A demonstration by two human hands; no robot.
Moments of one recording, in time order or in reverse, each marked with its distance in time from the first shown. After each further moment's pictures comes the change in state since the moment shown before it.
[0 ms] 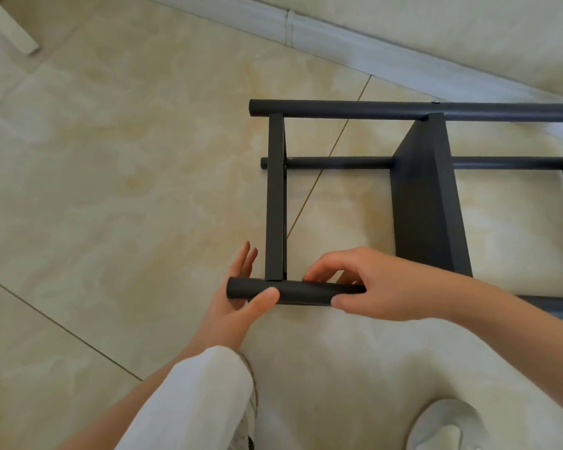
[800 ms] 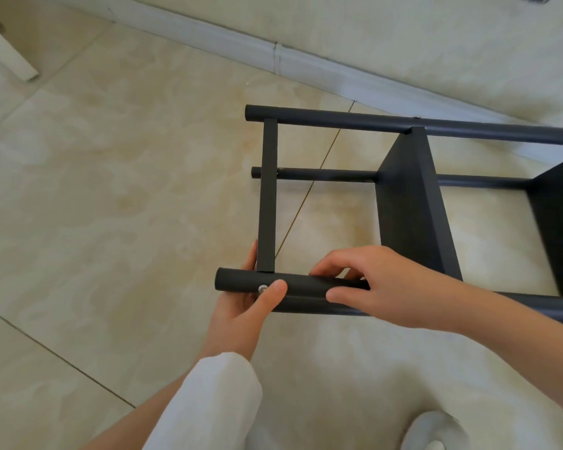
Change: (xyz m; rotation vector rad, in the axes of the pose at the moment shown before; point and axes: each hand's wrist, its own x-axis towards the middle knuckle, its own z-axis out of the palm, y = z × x) left_hand 0.002 0.034 0.037 -0.049 0.157 0.048; right_hand -0.021 -0.013 -0.014 -0.103 0.222 -0.022
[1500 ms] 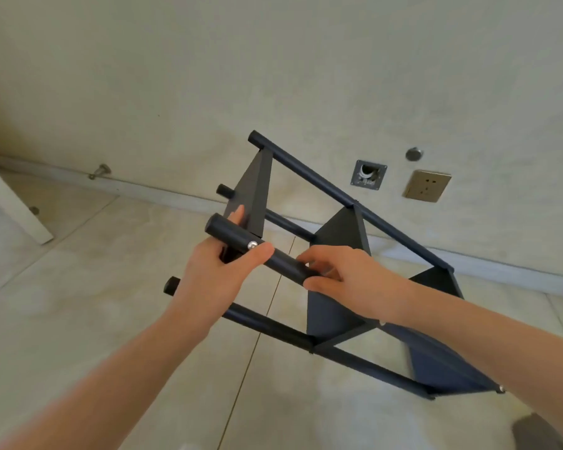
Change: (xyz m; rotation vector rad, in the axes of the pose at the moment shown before) left_hand -0.016 0.247 0.034 0.360 -0.020 0.516; right_hand -0.098 -0.127 -0.119 -0.119 0.455 -0.002
